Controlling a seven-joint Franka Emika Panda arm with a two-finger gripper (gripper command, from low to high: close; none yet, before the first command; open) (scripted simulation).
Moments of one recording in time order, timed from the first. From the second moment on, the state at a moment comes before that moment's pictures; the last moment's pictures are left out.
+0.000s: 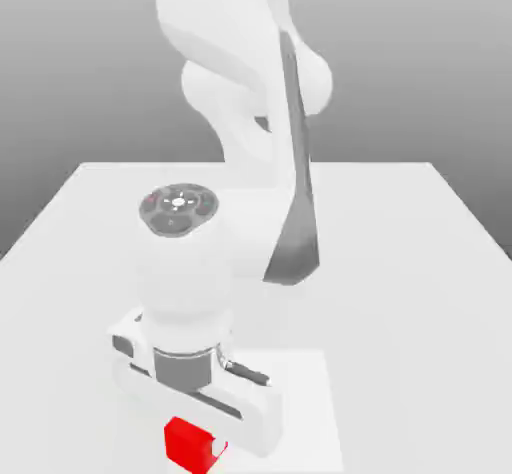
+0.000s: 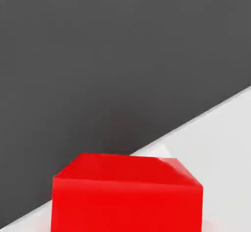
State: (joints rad) arm -0.17 0.28 0.03 -2.43 -0.02 2.71 1.18
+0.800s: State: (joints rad) arm -0.34 -0.11 -0.05 -2.76 0.05 2.66 2.37
